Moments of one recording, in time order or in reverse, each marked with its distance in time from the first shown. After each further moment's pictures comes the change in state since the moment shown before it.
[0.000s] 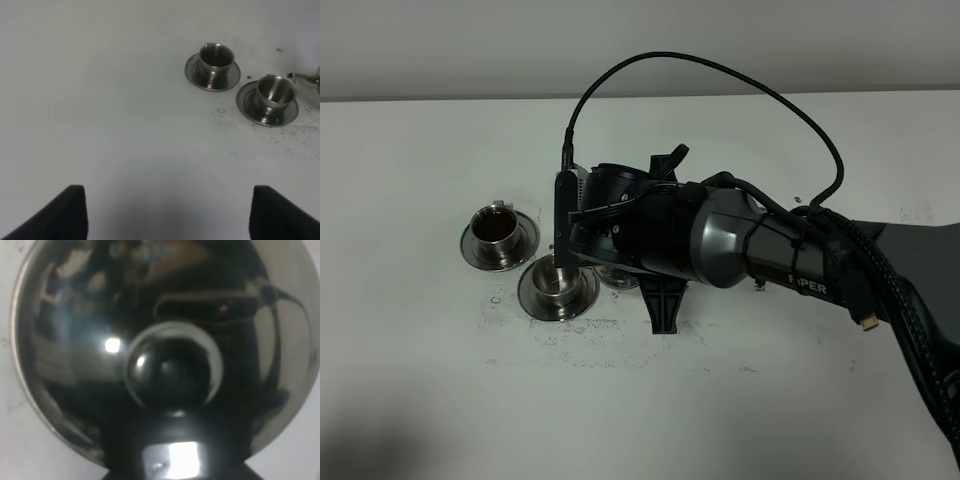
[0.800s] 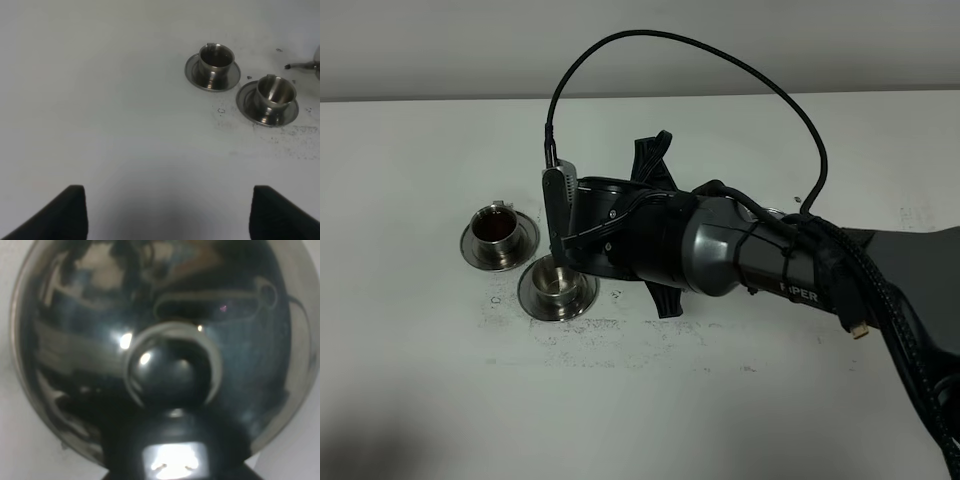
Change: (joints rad) left arm 0.000 0.000 0.000 0.000 0.000 0.000; right arm 0.018 0.011 0.000 -0.148 -0.019 -0.003
